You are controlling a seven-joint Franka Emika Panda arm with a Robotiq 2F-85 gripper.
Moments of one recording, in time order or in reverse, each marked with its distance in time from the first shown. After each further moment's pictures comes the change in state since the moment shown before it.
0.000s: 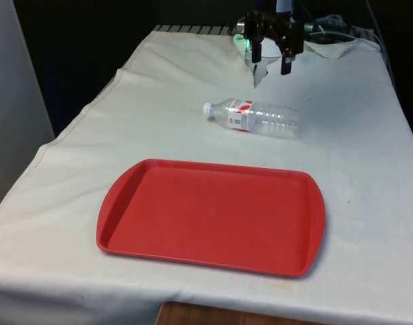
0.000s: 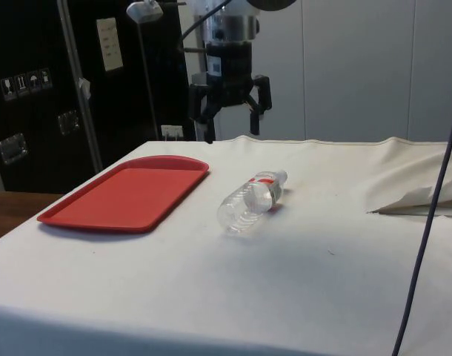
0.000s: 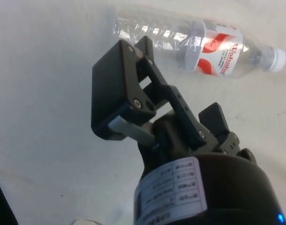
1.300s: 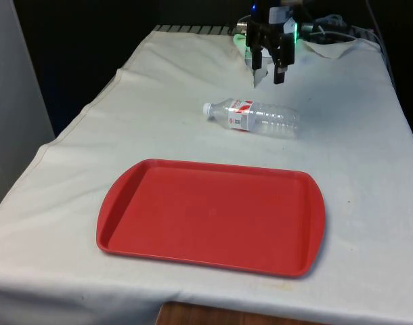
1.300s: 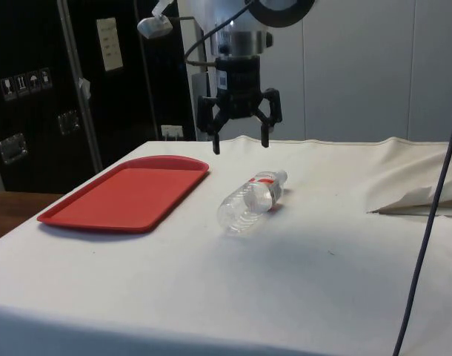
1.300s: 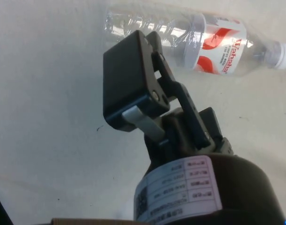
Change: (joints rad) arm 0.000 0.025 -0.013 -0.043 0.004 0.054 0.149
